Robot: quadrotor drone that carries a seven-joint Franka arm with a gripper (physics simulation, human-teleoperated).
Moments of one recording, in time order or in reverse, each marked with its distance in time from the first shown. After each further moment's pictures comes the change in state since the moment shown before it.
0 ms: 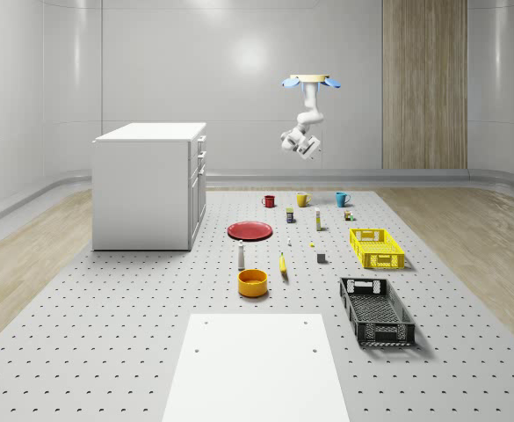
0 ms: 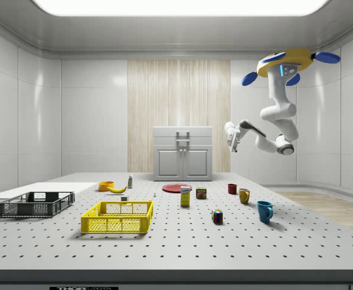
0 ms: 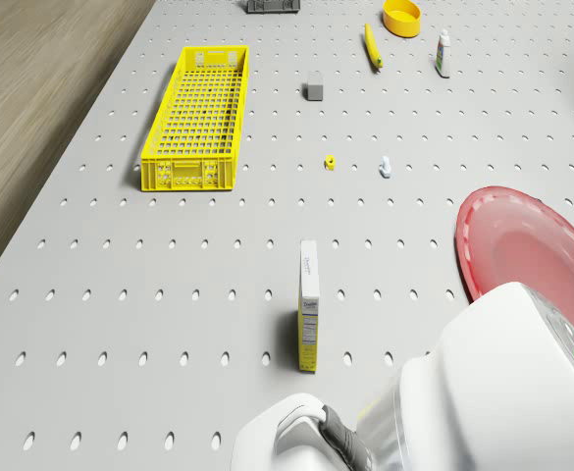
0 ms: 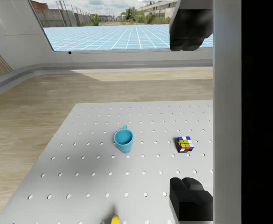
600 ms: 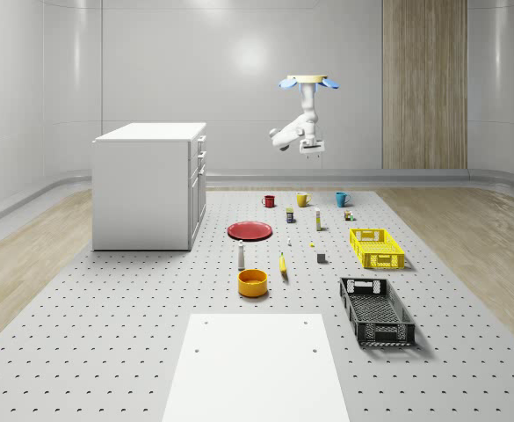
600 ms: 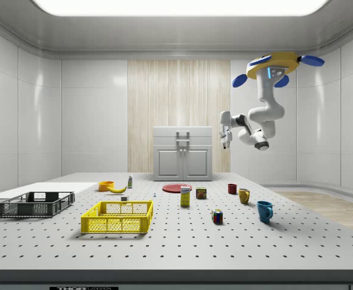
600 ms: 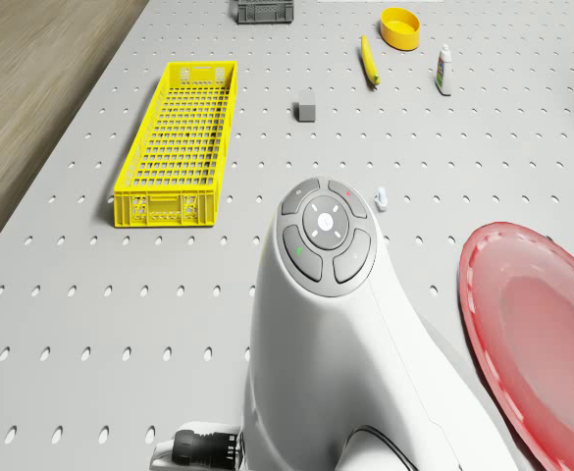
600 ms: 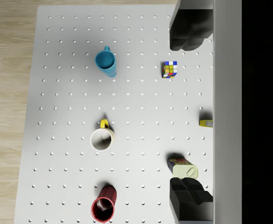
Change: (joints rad) arm -0.403 -0.126 0.217 -0.128 -0.322 -0.174 0.275
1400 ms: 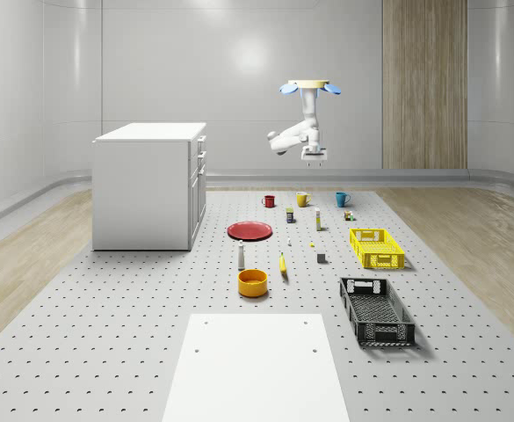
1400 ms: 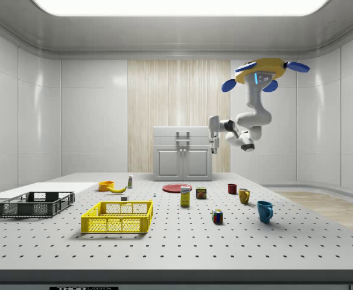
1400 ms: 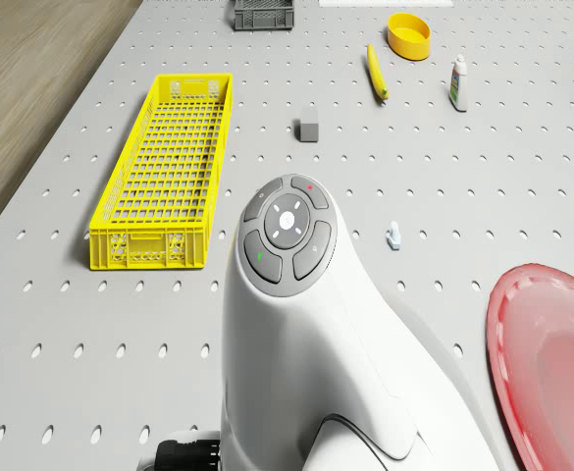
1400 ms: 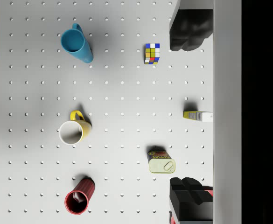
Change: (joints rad) arm -0.094 -0.098 0.056 0.000 0.015 0.036 0.071
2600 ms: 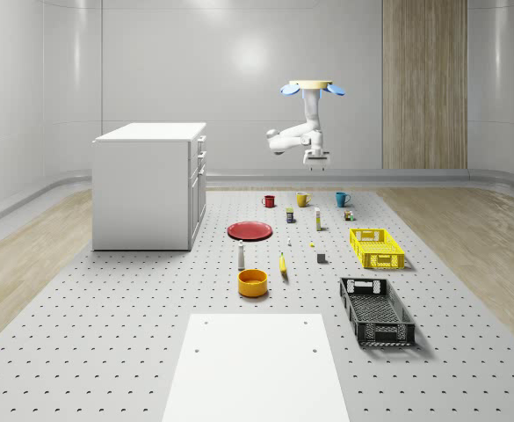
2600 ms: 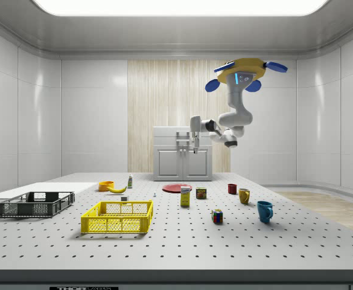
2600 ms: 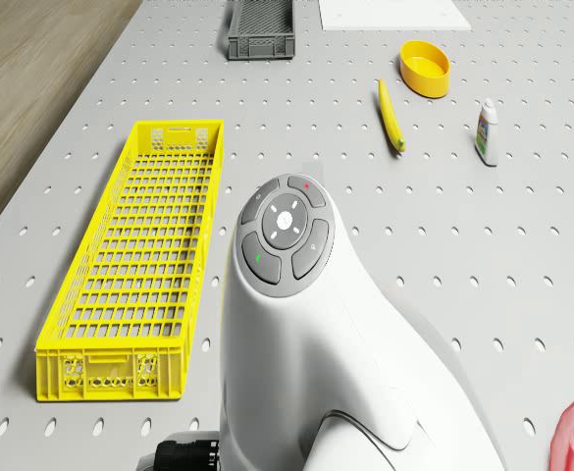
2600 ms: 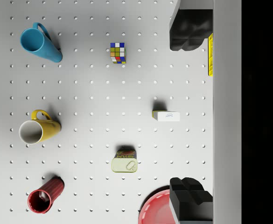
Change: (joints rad) arm -0.042 -0.117 0.037 0.008 0.060 0.104 0.039
